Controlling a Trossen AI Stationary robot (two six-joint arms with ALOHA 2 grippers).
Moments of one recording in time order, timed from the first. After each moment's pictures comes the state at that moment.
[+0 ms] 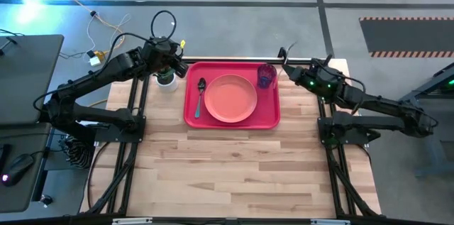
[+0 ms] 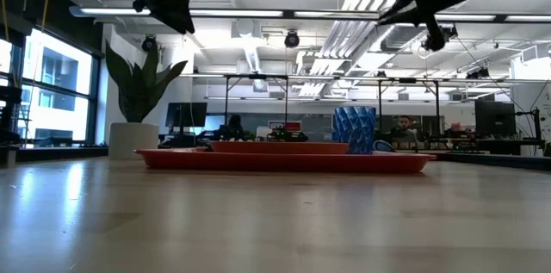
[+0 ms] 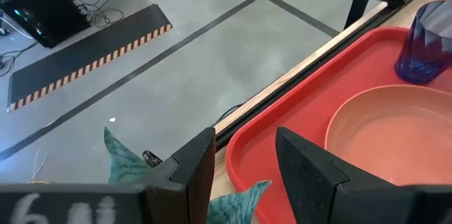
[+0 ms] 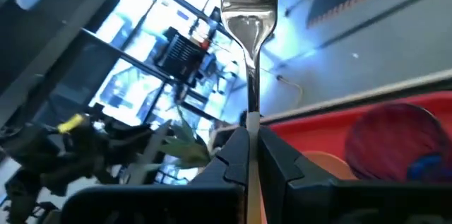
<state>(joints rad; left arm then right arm) 0.54 1.11 1.14 -0.68 -0.45 -0.09 -0.36 0.74 0.58 0.06 0.37 1.01</state>
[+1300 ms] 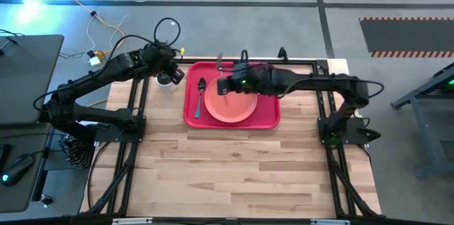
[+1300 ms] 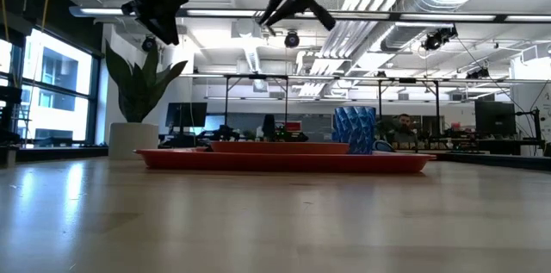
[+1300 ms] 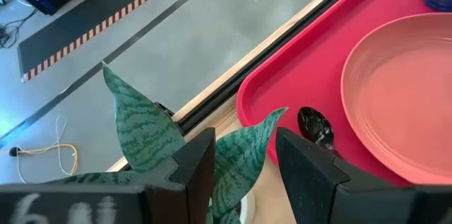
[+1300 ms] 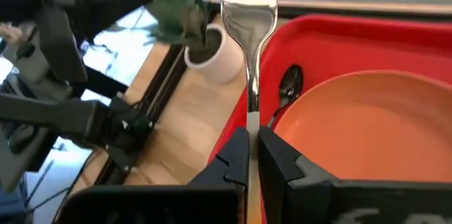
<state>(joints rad) 0.54 1.11 1.14 -0.87 -0.45 -0.11 -0.12 1.74 1.59 -0.49 0.31 0.95</state>
